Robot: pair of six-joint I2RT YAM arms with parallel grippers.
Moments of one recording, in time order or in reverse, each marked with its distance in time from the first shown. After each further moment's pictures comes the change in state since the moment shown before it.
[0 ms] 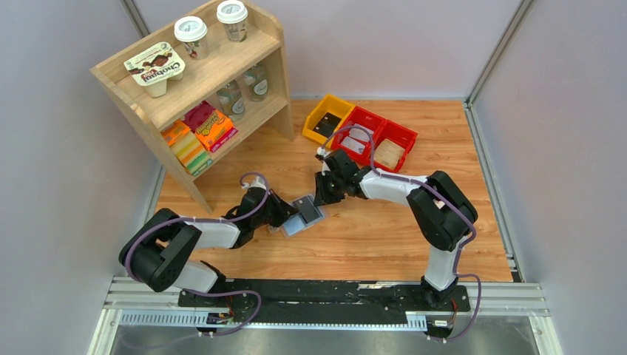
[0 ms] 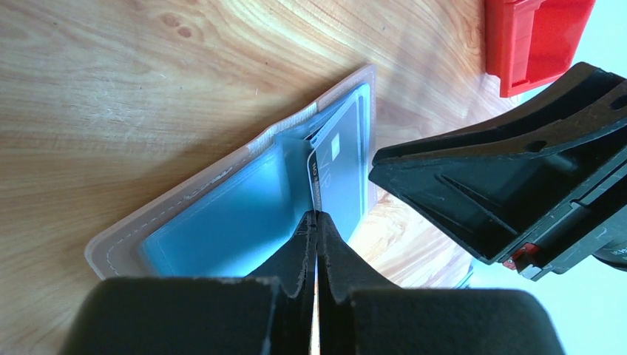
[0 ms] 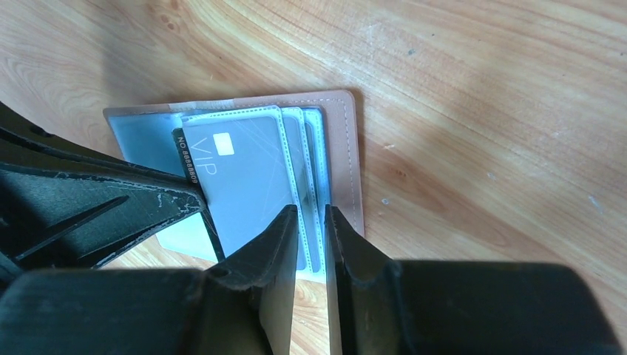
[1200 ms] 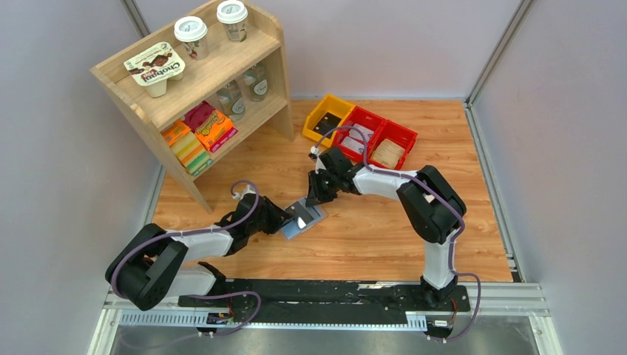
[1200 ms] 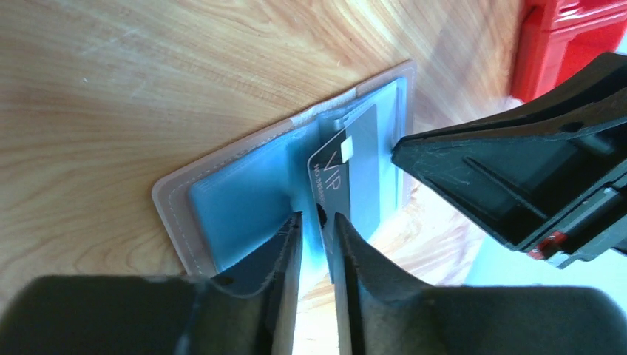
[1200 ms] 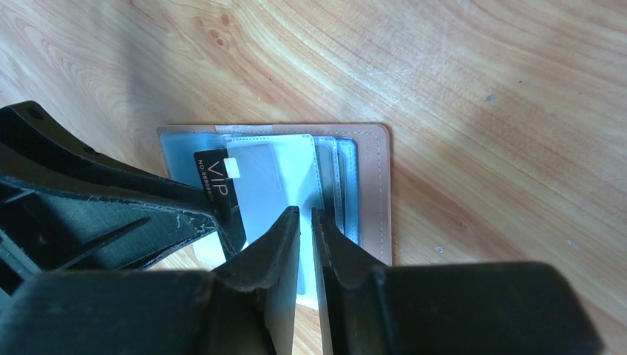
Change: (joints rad) left arm 0.000 -0.130 -0.060 -0.155 -0.065 -0.091; right arm -0.002 0.095 0.082 0.010 -0.120 0.030
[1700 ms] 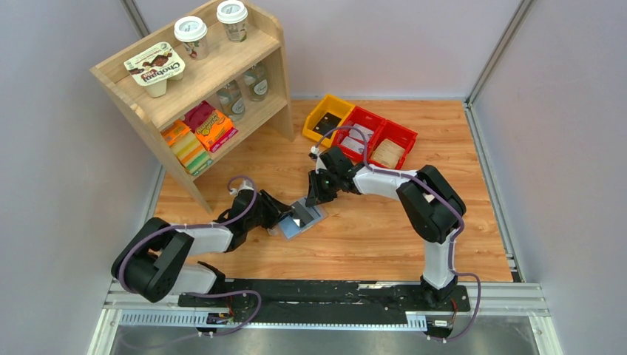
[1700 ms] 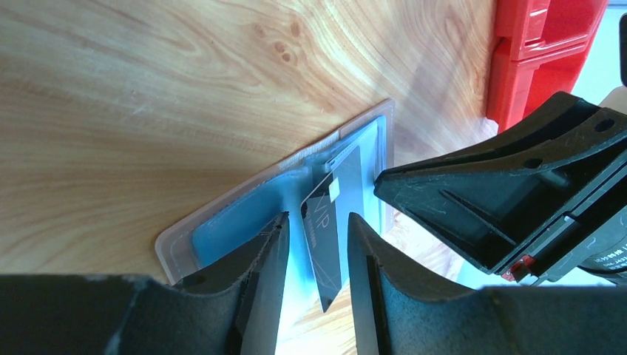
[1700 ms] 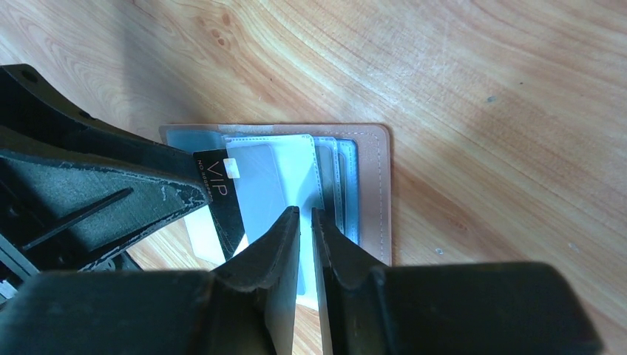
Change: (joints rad) left arm 0.077 0.035 -0.001 0.080 0.031 0.023; right arm -0.005 0.005 0.002 0.003 -0.015 0.000
